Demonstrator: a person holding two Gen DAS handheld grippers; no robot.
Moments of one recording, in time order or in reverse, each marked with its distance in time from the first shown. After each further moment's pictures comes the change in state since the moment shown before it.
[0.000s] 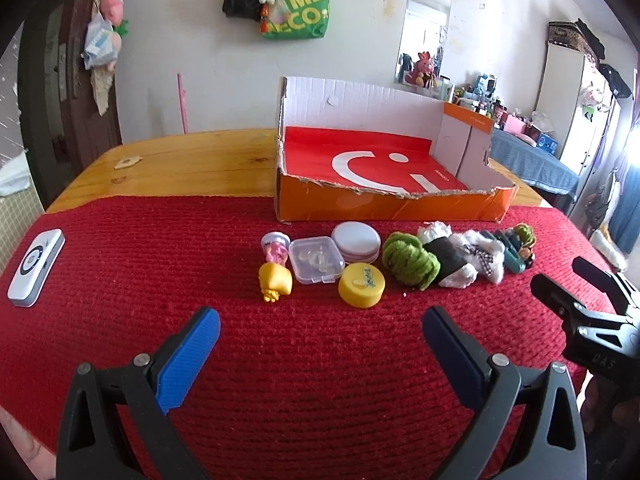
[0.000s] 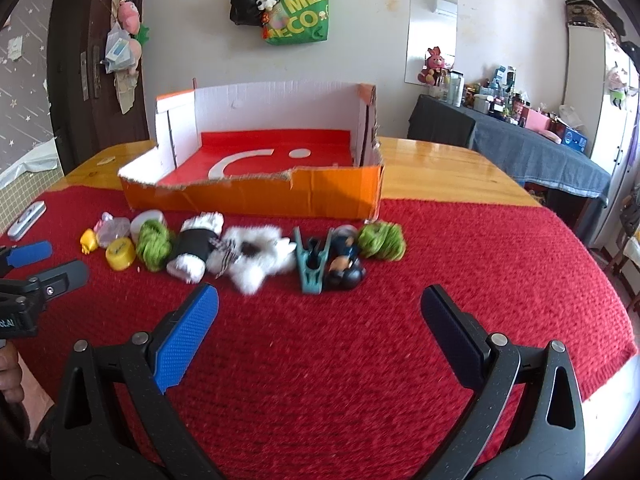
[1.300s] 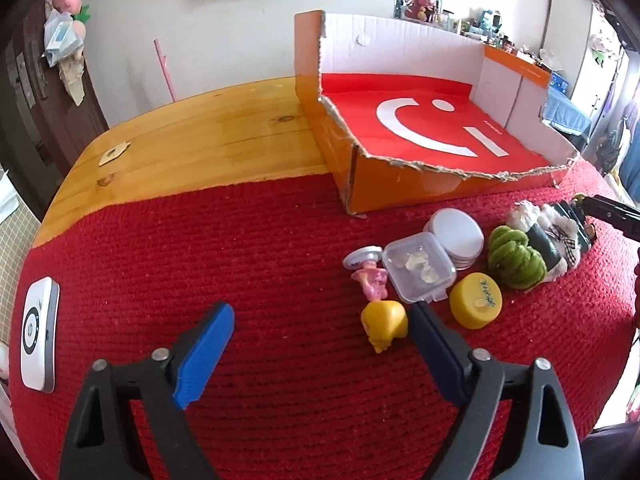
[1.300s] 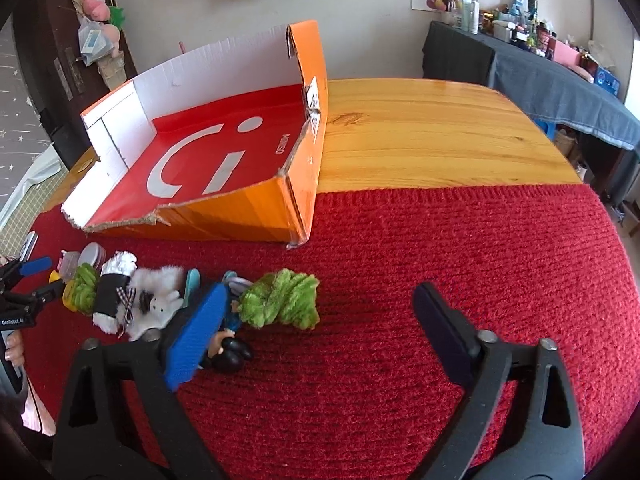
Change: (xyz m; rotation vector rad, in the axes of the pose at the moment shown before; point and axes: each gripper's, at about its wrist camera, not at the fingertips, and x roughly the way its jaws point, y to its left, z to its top) left arm 0.055 0.048 0.034 0.126 0.236 0.035; right arm 0.082 -0.088 0.041 0.136 0.269 0.096
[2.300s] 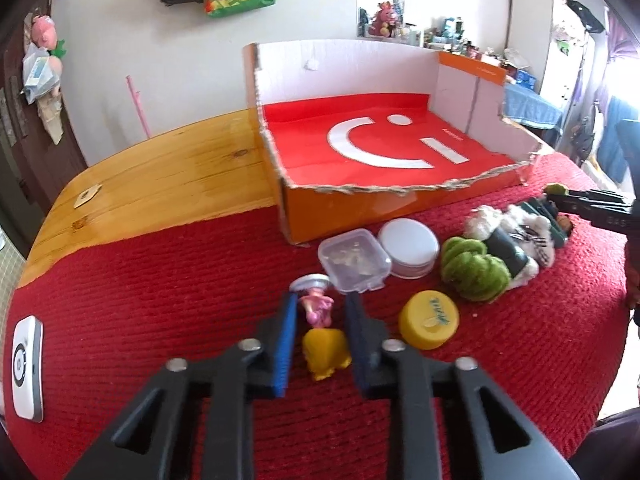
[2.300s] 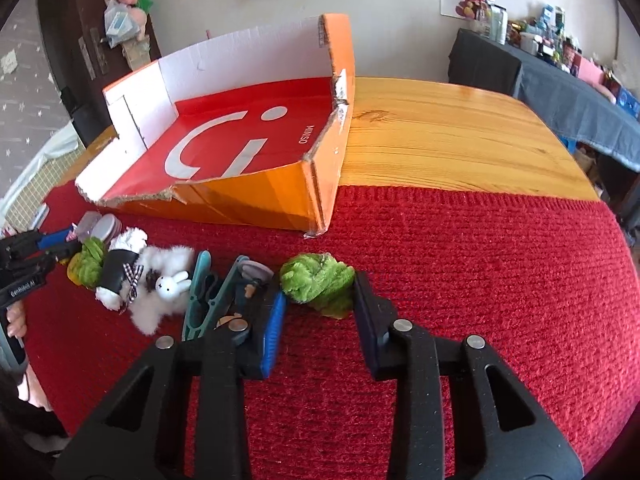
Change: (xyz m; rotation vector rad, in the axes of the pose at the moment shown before) left arm -0.002 -0.029 0.000 0.099 -0.114 -0.056; right arm 0.004 0.008 -0.003 -0.078 0.002 0.019
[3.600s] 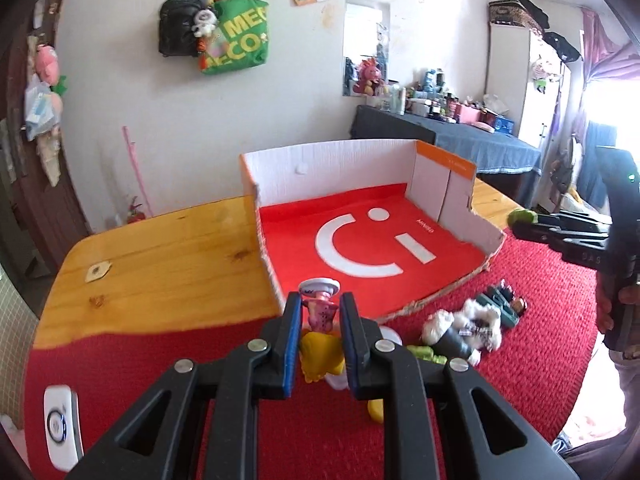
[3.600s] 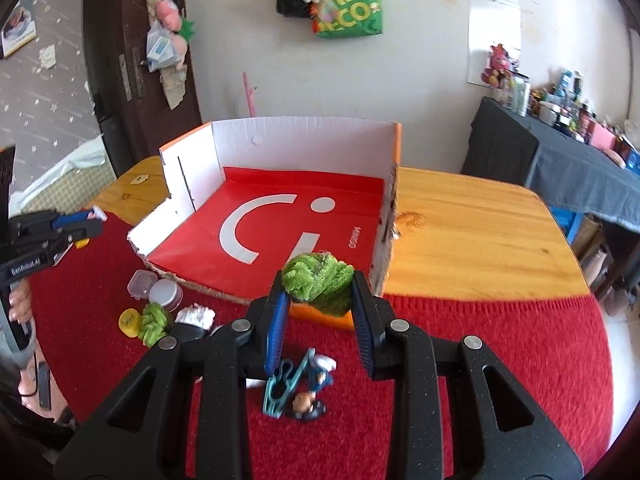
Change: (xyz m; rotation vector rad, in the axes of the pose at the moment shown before) left arm -0.055 0.006 0.063 0.002 -0.179 -0.070; right arm -0.044 0.041 0.054 -0.079 -0.178 0.014
